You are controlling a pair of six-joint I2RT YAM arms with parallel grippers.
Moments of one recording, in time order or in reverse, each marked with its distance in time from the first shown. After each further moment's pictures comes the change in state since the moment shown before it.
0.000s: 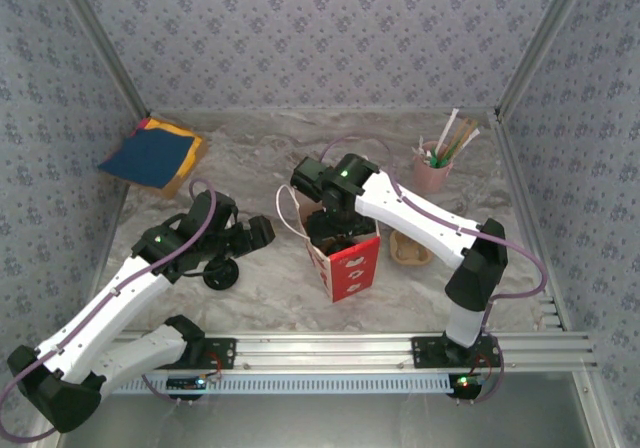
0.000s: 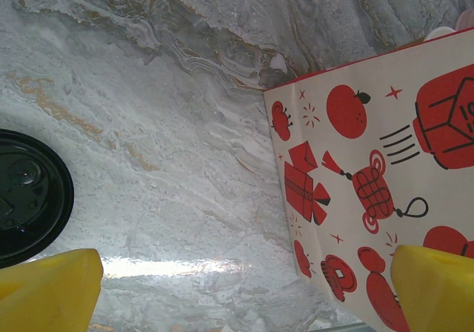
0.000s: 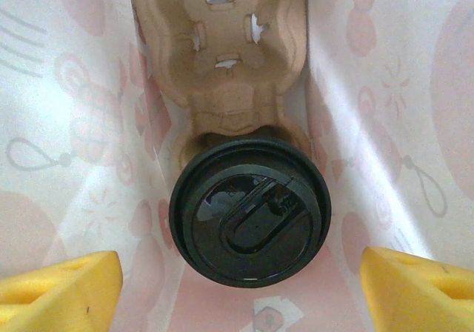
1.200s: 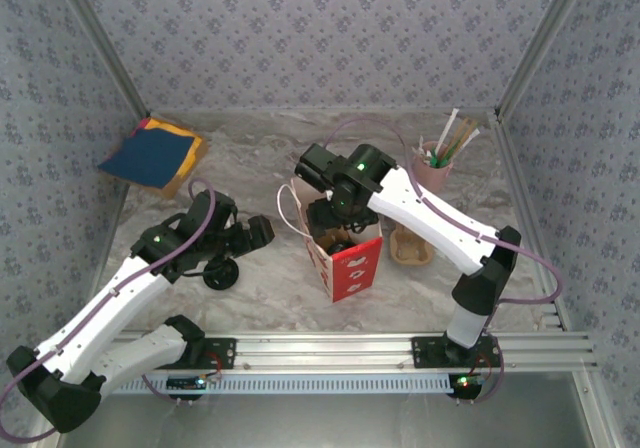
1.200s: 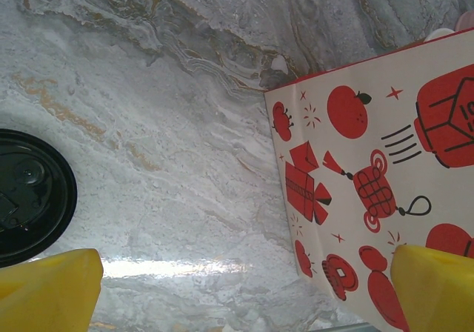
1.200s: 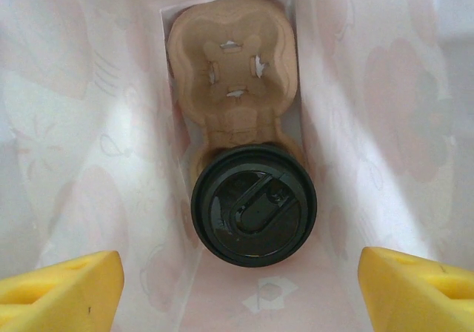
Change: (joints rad) left arm 0.000 -0.001 0.011 -0.011 -0.007 0.000; right arm 0.006 -0.046 0.121 -0.051 0.042 0.008
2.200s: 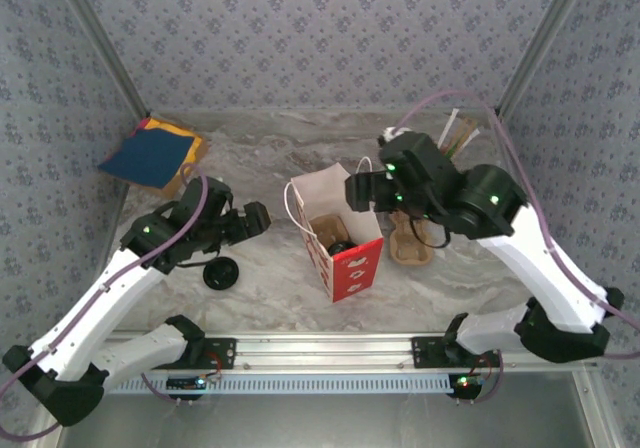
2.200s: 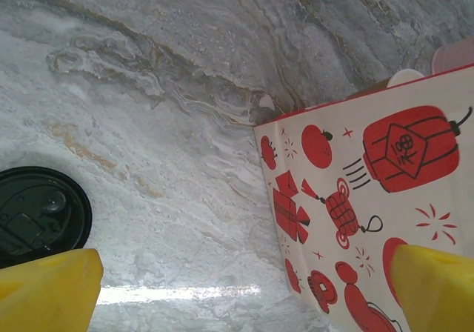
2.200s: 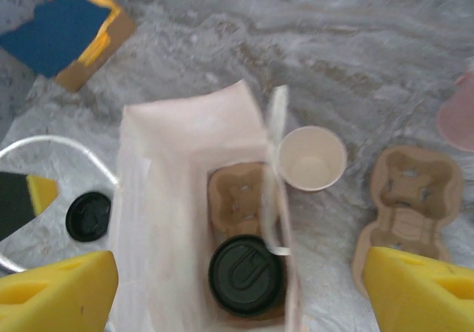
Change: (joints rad) left arm 0.000 0.048 0.174 -0.085 -0.074 0.037; right arm -0.040 -0.452 -0.078 0.214 0.189 -0.061
